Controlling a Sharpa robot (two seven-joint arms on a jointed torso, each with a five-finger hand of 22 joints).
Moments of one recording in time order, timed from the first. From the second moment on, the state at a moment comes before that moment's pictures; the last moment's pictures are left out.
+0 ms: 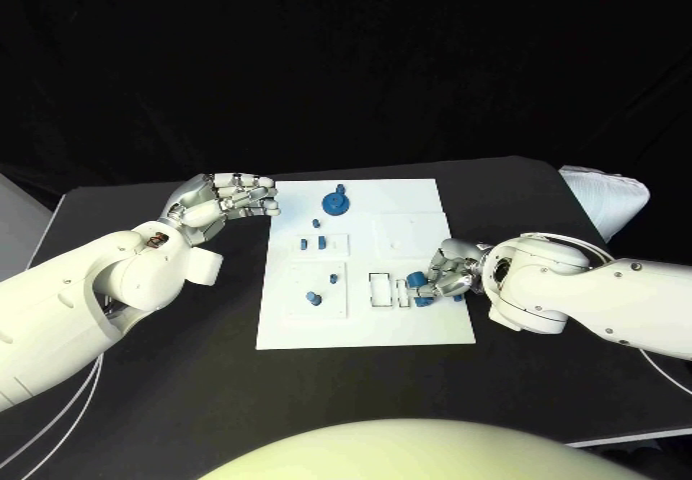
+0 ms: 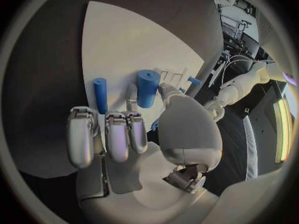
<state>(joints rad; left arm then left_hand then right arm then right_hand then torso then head) 0.88 -0.85 0.34 1.43 -0.31 -0.05 0.26 1.37 -0.19 0.60 0.05 0.05 0.90 0.21 0.22 0.35 1.08 0.16 0.09 0.07 1.00 0.13 0.27 0.30 0.18 0.85 0.24 0.28 0.40 1.15 -1.02 -0.16 1.76 -1.22 -0.18 -0.56 1.03 -0.16 0.13 0.29 0.36 1.00 0.07 0.39 0.69 1.46 -0.01 1.55 1.31 1.46 -0.07 1.55 1.31 0.04 1.47 0.03 1.44 1.31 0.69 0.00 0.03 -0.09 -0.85</state>
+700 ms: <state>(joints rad) 0.88 -0.85 0.34 1.43 -0.31 -0.05 0.26 1.37 -0.19 0.60 0.05 0.05 0.90 0.21 0.22 0.35 1.08 0.16 0.09 0.07 1.00 0.13 0.26 0.30 0.18 0.85 0.24 0.28 0.40 1.16 -1.05 -0.16 1.80 -1.15 -0.22 -0.56 1.11 -0.16 0.18 0.29 0.60 1.01 0.06 0.38 0.69 1.46 -0.01 1.55 1.31 1.46 -0.08 1.55 1.31 0.04 1.47 0.03 1.46 1.31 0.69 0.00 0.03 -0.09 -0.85</state>
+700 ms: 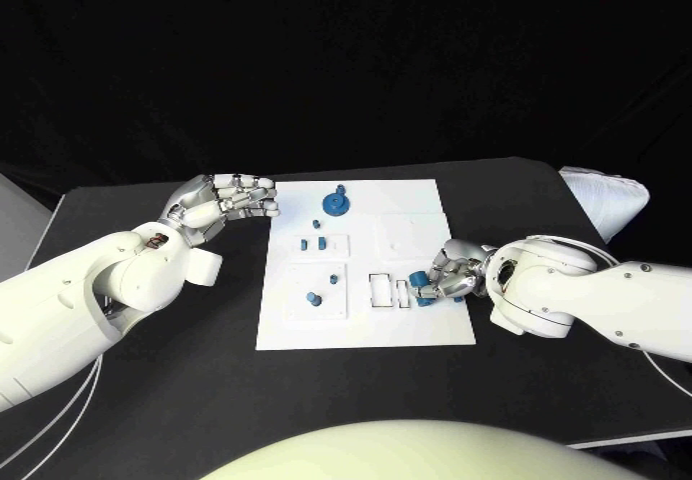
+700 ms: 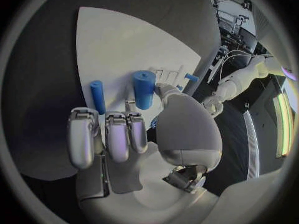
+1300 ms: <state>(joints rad) 0.88 -0.85 0.34 1.43 -0.31 -0.05 0.26 1.37 -0.19 0.60 0.05 0.05 0.90 0.21 0.22 0.35 1.08 0.16 0.09 0.07 1.00 0.13 0.26 0.30 0.18 0.85 0.24 0.28 0.40 1.20 -1.00 -0.15 1.83 -1.05 -0.24 -0.56 1.11 -0.16 0.18 0.29 0.60 1.01 0.06 0.38 0.70 1.46 -0.01 1.55 1.31 1.46 -0.08 1.55 1.31 0.04 1.47 0.03 1.46 1.31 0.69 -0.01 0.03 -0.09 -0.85</state>
